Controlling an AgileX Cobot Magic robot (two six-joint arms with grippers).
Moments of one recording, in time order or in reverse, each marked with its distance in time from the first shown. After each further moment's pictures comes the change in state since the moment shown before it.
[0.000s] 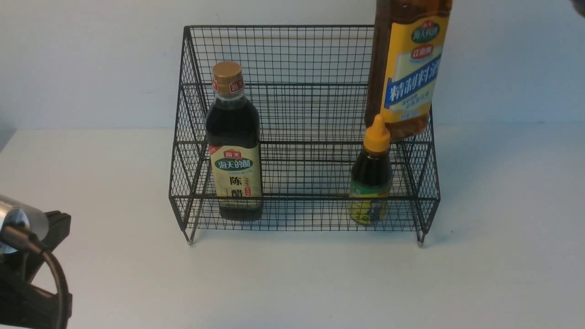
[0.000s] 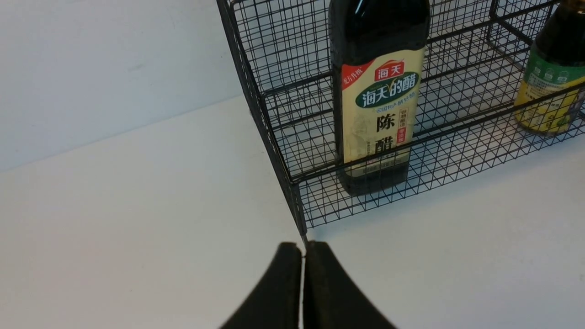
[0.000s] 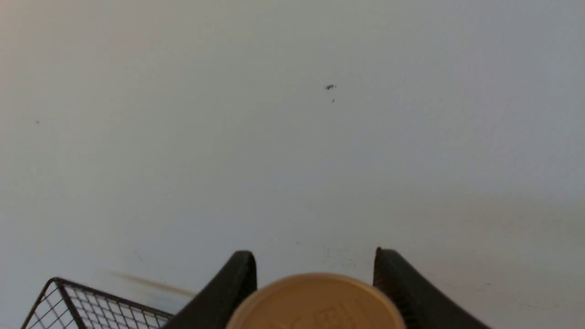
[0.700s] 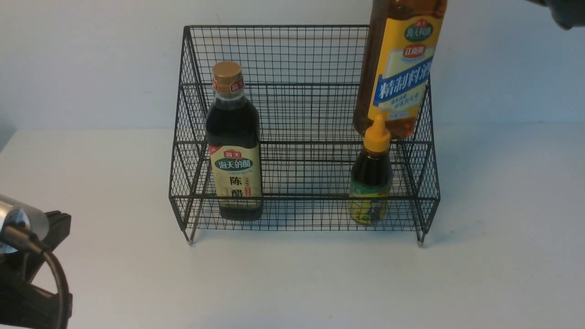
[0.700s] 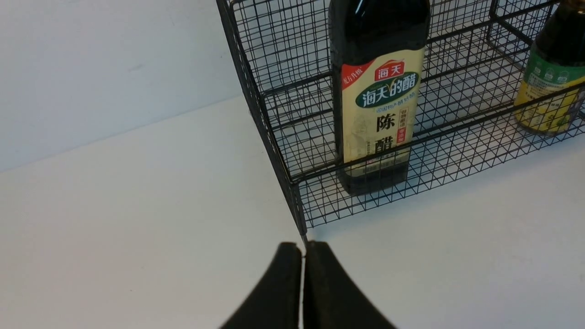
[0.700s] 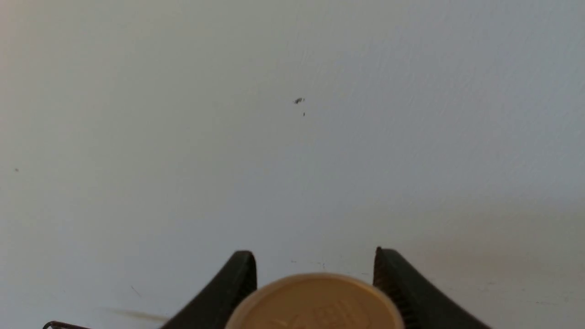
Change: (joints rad) right arm 0.000 0.030 -0.001 0.108 -0.058 -0.012; left arm 0.000 0.000 0.000 0.000 0.000 0.000
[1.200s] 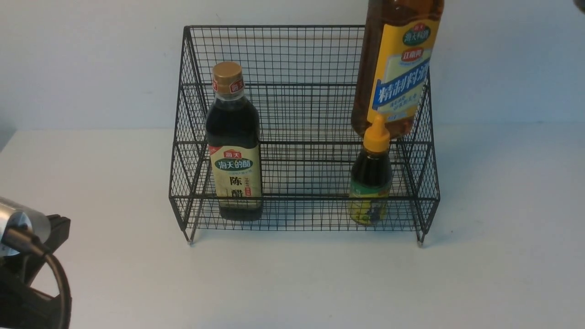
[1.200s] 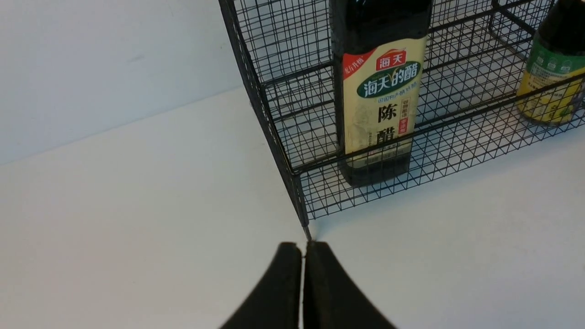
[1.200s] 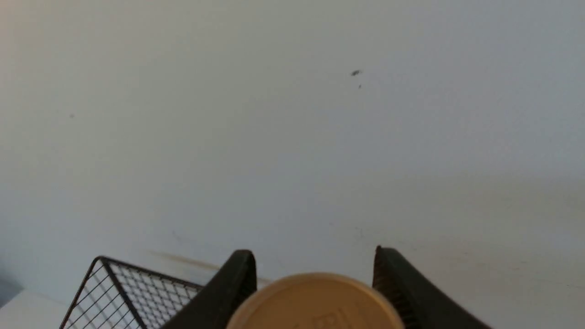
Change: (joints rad) right arm 0.000 -0.062 -0.008 -0.079 0.185 0.000; left arm 0.000 0.000 0.000 0.018 0.018 0.000
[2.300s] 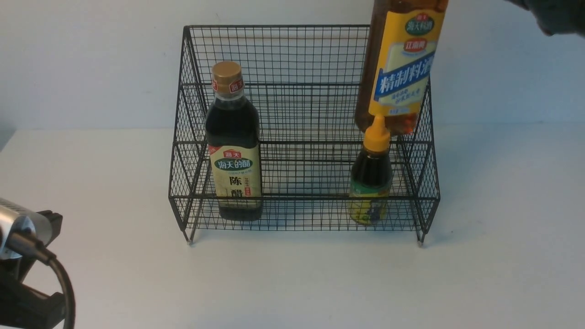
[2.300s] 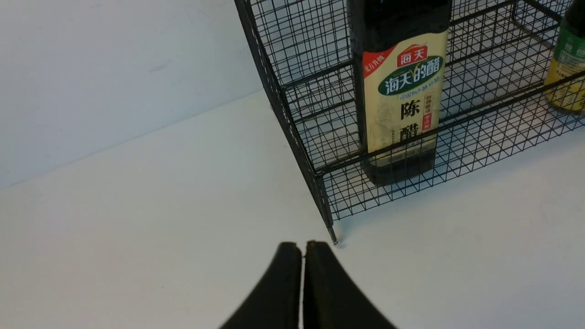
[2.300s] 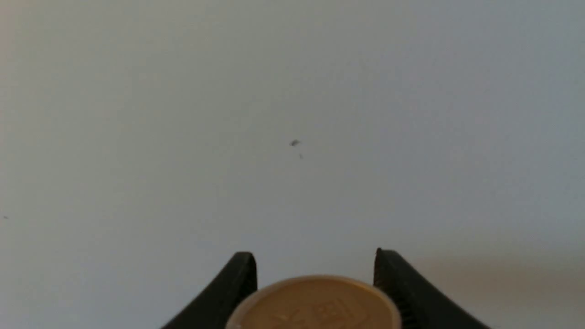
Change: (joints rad) right arm 0.051 0.072 0.011 0.087 -0.336 -0.002; left arm 0.000 0.000 0.000 0.054 -0.001 -0.001
